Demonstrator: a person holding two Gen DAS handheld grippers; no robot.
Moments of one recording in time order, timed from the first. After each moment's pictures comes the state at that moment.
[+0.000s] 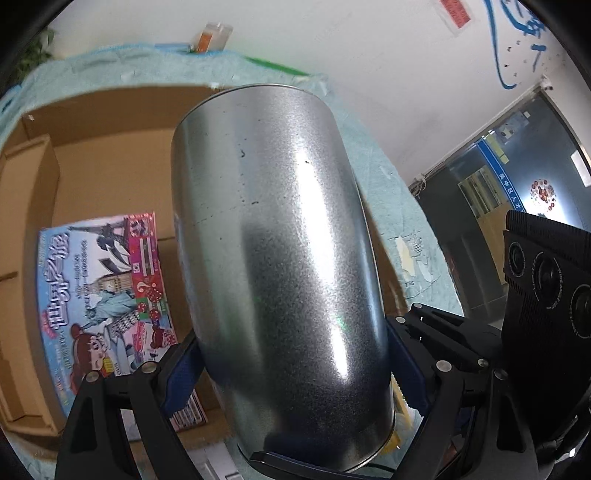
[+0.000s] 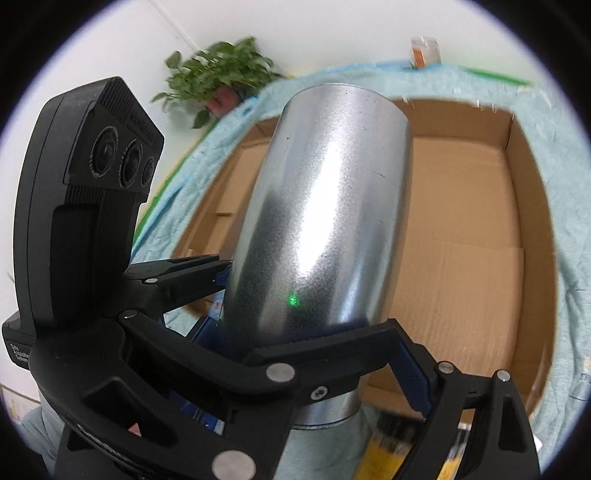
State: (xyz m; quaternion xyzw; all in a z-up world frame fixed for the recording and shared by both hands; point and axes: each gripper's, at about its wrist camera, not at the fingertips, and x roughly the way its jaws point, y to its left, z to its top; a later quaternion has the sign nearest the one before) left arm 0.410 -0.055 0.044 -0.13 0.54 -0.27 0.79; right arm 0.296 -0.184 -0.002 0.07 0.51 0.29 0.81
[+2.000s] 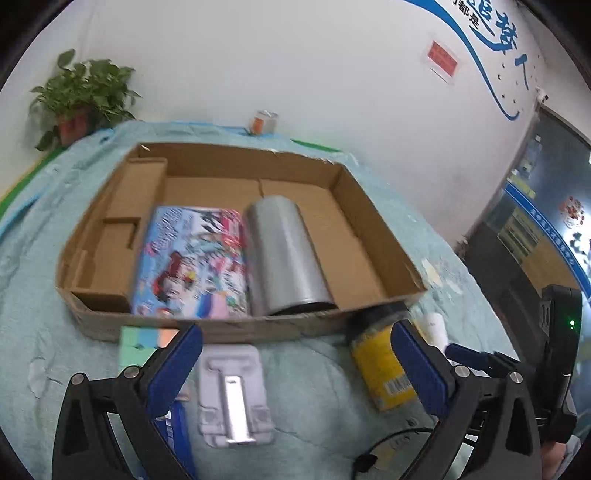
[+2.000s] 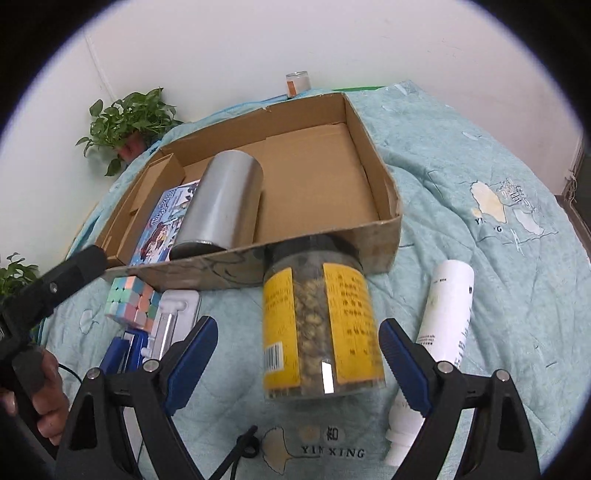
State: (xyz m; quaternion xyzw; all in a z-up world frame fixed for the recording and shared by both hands) left arm 0.201 -0.013 0.057 -0.10 0.37 -0.16 0.91; right arm 0.148 -0.253 -0.032 0.09 0.43 0.08 0.90
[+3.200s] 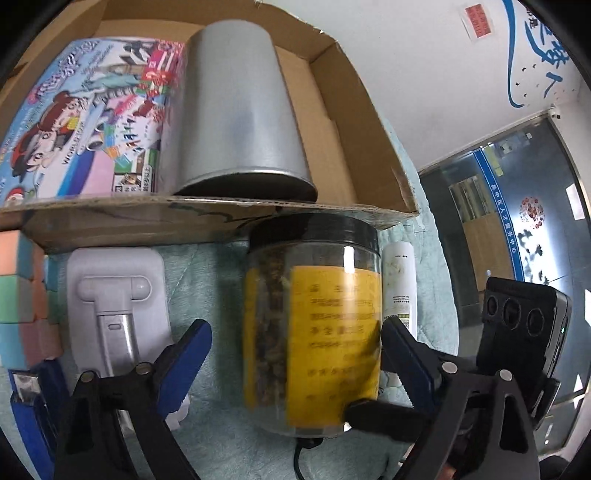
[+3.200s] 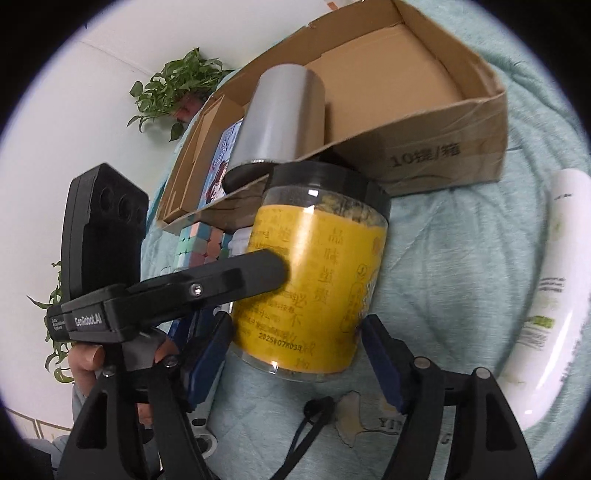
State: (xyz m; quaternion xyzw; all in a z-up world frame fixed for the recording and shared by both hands) left arm 0.274 -0.057 -0.050 -0.21 0.56 -0.27 0.75; right arm 0.172 -0.244 -0.078 0.20 0.54 0.26 0.78
